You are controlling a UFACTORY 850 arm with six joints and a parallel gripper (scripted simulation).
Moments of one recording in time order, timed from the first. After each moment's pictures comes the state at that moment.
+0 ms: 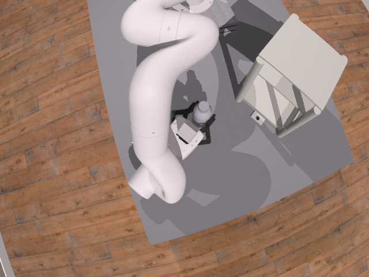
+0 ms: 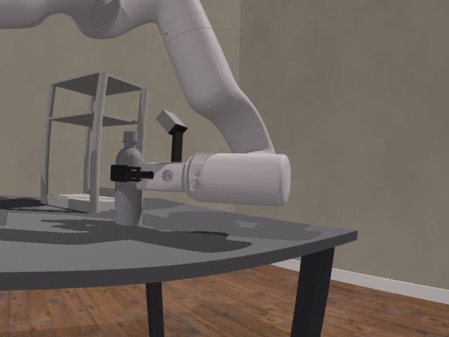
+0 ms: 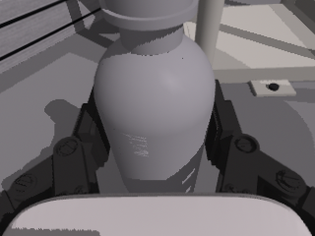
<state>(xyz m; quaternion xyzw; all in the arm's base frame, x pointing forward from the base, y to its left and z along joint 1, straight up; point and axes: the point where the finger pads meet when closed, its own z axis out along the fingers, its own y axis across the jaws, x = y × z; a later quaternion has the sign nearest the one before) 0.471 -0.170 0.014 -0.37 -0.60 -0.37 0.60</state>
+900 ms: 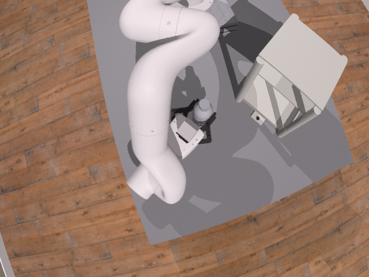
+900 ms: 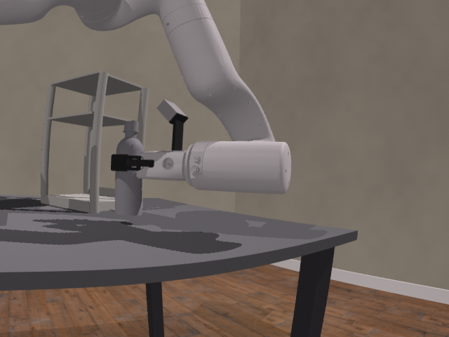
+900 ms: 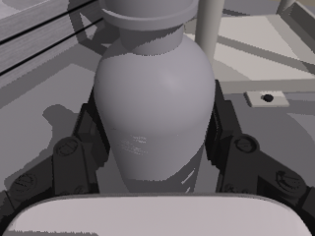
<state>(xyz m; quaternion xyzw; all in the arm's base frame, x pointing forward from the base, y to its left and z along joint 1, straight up) 0.471 -0.170 0.034 -0.37 -0.60 -0.37 0.60</state>
